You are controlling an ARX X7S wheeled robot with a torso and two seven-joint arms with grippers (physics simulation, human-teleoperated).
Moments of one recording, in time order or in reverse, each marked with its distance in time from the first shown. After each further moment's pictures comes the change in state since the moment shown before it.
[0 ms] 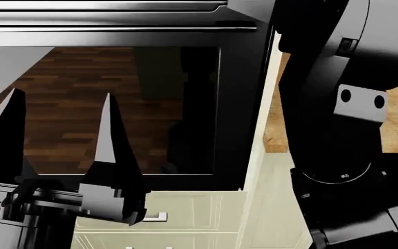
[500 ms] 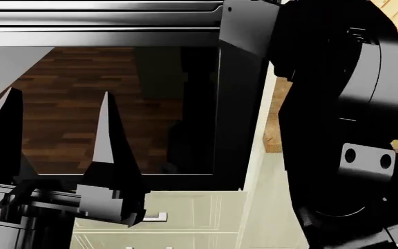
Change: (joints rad) left arm 0.020 0.006 -0.032 0.012 0.002 -0.018 0.004; right arm -0.081 0.014 -0.042 -0.207 -0.063 -0.005 -0.131
